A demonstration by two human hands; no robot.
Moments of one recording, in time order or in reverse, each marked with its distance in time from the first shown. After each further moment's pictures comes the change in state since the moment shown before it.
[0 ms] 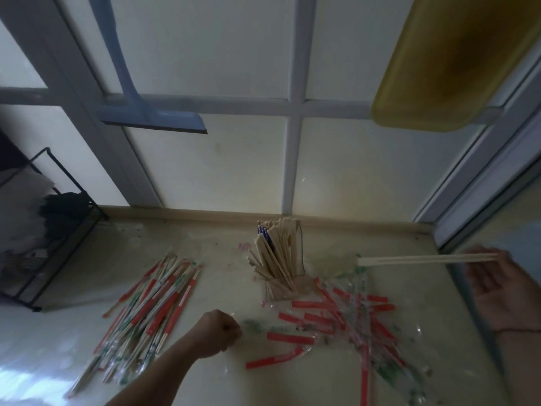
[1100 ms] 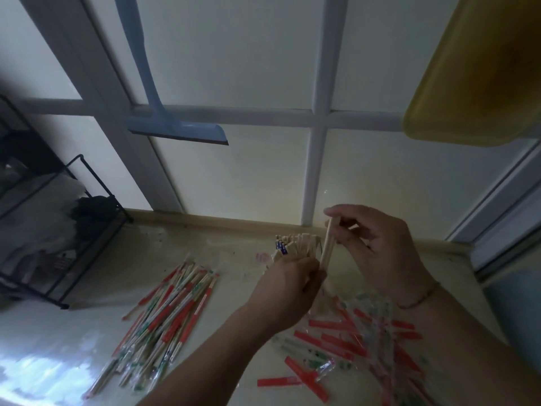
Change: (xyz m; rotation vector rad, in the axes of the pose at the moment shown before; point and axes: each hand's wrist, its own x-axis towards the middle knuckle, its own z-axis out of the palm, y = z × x) left_hand -0.021 0.171 -0.045 0.176 0.573 0.618; right_hand -0.052 0.037 0.190 -0.965 -0.916 -0.837
